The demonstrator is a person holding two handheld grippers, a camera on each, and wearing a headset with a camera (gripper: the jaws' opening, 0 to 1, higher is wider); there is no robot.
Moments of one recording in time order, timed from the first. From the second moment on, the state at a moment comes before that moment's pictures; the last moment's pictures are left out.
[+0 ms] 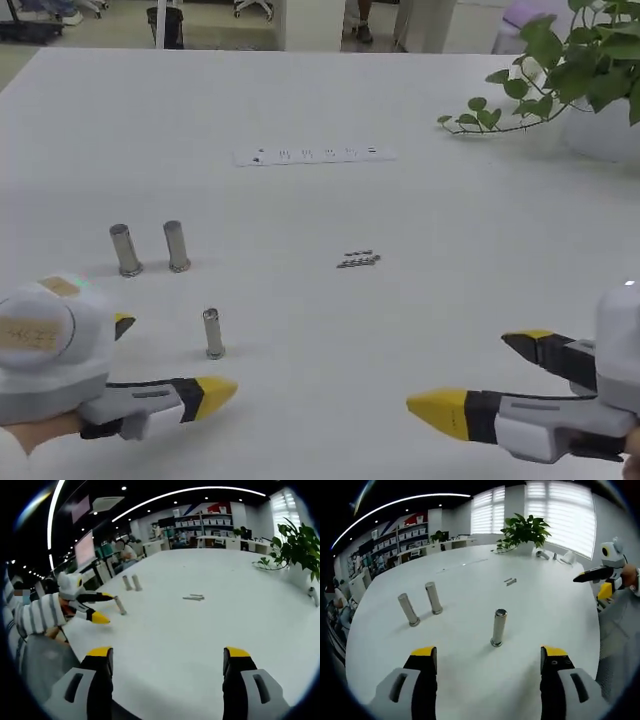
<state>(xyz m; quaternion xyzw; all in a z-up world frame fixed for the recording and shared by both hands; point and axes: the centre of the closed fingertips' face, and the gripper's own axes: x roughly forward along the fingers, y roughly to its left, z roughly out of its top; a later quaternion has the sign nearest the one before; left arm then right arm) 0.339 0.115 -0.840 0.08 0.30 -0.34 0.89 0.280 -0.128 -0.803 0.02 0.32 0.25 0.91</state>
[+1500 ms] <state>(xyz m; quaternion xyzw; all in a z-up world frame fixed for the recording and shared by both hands) 0.290 0.124 -0.810 0.03 0.31 -0.36 0.88 0.413 -0.107 -0.767 -0.15 0.34 0.39 0.84</state>
